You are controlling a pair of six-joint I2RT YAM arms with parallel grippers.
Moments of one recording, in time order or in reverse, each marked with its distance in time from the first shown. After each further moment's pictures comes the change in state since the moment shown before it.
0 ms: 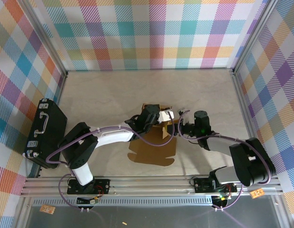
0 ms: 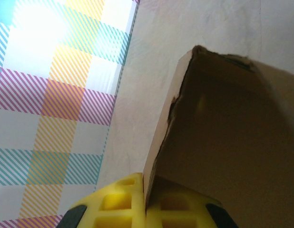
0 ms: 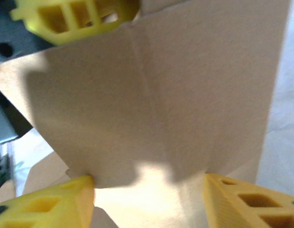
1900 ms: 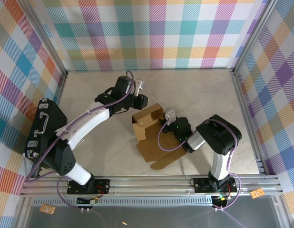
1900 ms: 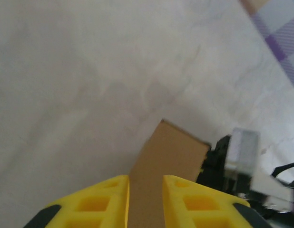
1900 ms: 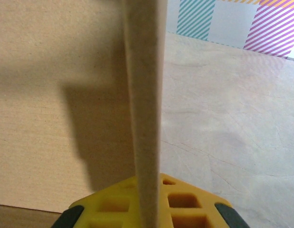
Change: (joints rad) left arm 0.323 -0.149 0.316 -0.788 0.641 -1.222; right arm 0.246 0.494 0.056 0.669 0.607 -0.318
